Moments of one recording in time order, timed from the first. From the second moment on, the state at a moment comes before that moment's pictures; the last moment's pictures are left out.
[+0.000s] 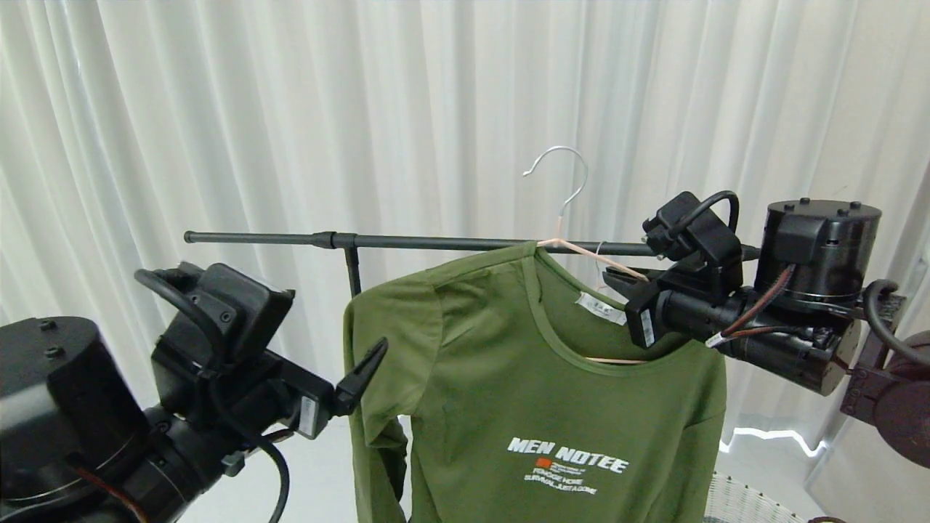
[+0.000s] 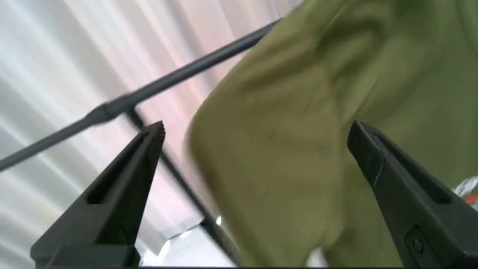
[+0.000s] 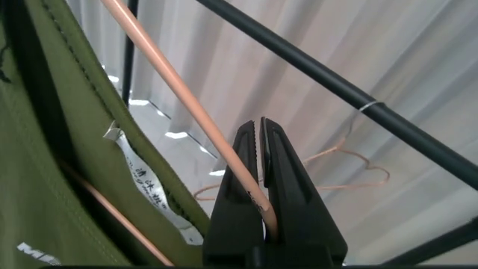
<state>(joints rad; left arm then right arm) -0.60 1.37 -0.35 -0.91 0.29 0.36 0.65 1.65 -0.83 -0.66 -0.05 -0.25</state>
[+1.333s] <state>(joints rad) -0.27 1.42 -0.23 -0.91 -0.11 0.18 0.74 1.55 -0.77 -0.66 -0.07 -0.31</state>
